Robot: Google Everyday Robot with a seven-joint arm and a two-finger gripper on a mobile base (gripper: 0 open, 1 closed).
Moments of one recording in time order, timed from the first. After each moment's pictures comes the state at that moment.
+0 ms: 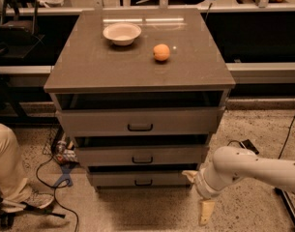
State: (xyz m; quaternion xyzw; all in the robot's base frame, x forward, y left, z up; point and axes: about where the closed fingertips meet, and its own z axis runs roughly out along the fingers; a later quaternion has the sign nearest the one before) arm 0.433 -0.173 0.447 -0.75 0.63 0.13 0.14
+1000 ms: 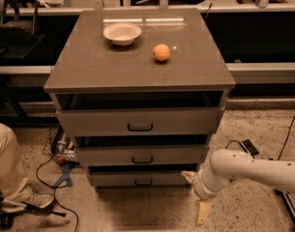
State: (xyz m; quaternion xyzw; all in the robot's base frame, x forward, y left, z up) arm 0.435 -0.168 0.428 -0.74 0.64 0.14 0.14
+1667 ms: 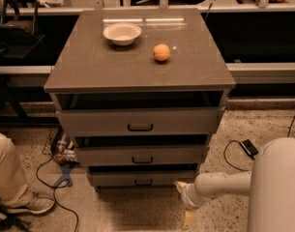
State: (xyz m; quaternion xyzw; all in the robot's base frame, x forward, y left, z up) arm 0.463 -0.146 0.283 -0.72 0.66 0.10 0.17
